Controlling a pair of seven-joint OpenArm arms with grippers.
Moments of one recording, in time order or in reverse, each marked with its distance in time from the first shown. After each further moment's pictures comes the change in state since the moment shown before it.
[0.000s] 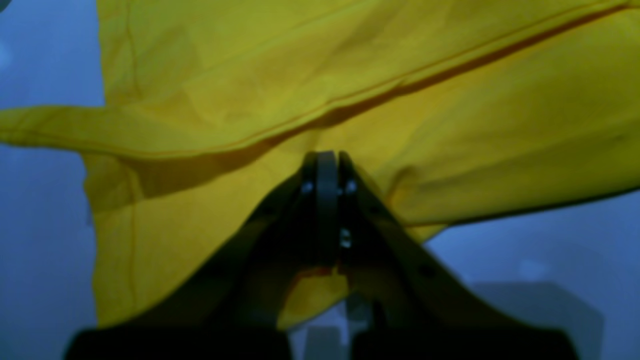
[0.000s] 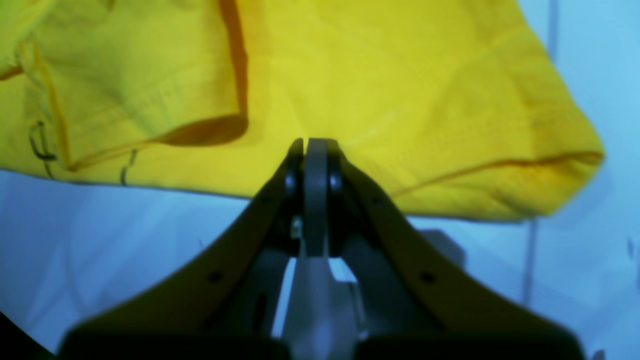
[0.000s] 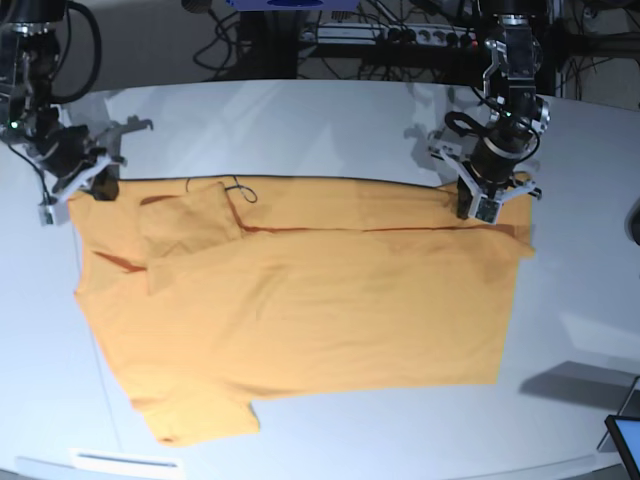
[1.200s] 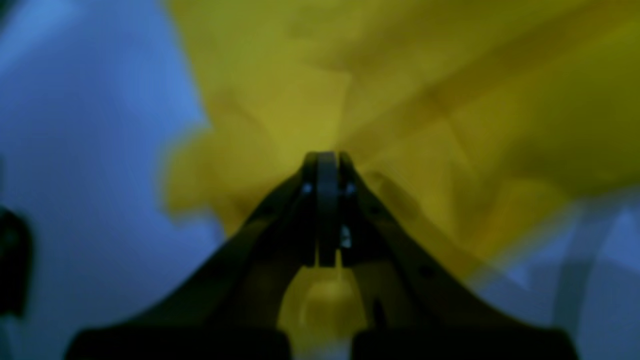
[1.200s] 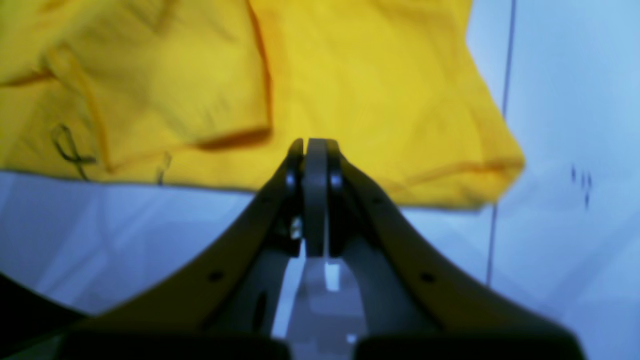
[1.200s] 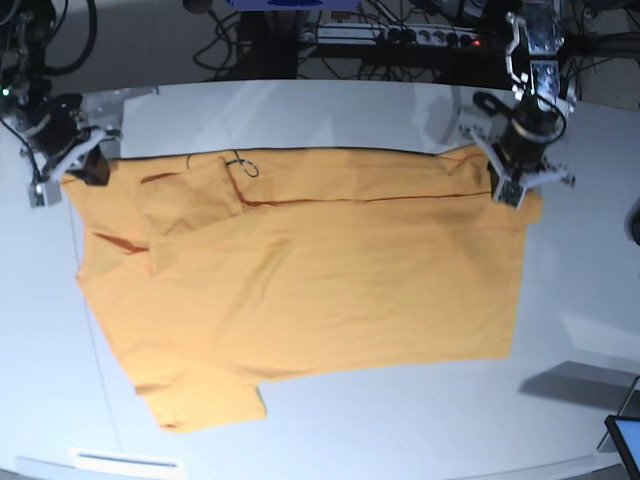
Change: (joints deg) left arm 4.5 -3.3 -4.9 10.6 2.2 -1.1 5.9; right arm -6.9 -0.9 3.6 13.4 -0.9 -0.7 -1.6
